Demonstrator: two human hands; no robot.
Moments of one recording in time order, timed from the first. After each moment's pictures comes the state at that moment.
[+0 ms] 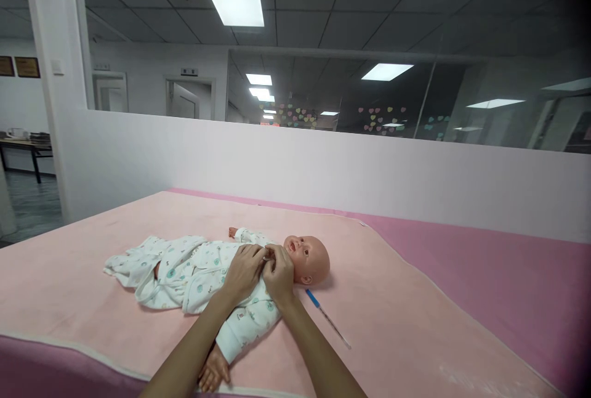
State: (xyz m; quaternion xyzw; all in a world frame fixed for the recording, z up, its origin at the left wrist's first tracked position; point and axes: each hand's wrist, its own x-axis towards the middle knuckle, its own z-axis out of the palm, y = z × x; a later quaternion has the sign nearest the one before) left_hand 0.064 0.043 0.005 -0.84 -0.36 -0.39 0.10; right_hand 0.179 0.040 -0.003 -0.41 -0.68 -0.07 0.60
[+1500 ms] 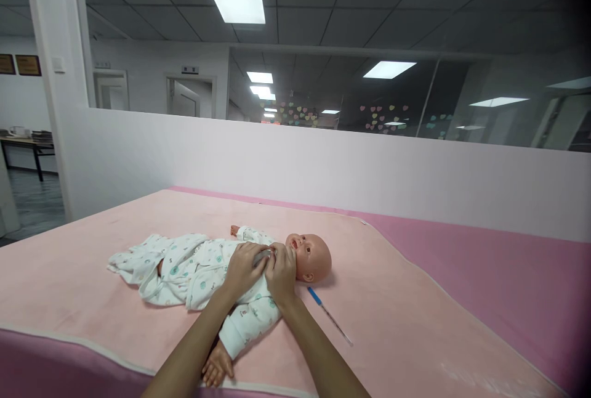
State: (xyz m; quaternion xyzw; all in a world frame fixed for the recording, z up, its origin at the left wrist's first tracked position) left_hand 0.060 0.043 0.007 -0.80 -0.37 -0.48 0.01; right_hand 0.179 0.043 -0.010 -0.43 -0.67 -0.21 0.57
